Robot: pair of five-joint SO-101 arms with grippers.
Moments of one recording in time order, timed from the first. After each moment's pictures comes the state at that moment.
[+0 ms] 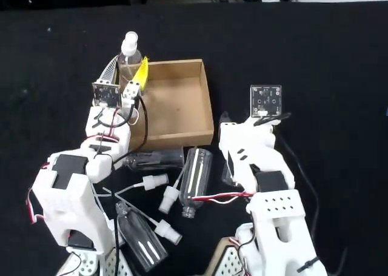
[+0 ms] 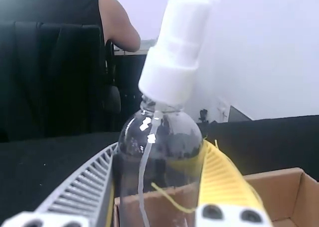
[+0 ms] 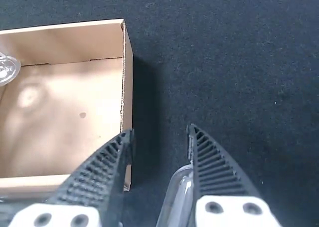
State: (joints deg) left arm 0.6 16.0 52.0 -66.9 -2.9; right arm -6.1 -56.3 75.4 24.9 -5.2
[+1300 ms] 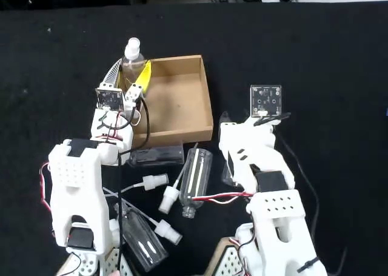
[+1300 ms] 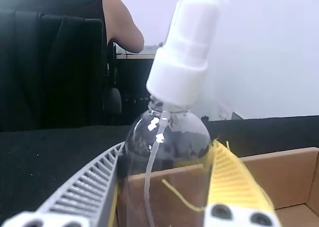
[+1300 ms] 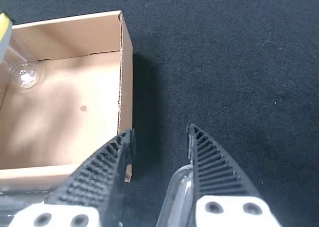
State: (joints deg) left arm 0.2 34.9 41.2 -75.6 -0.9; right arm -6.1 -56.3 75.4 24.9 -5.2
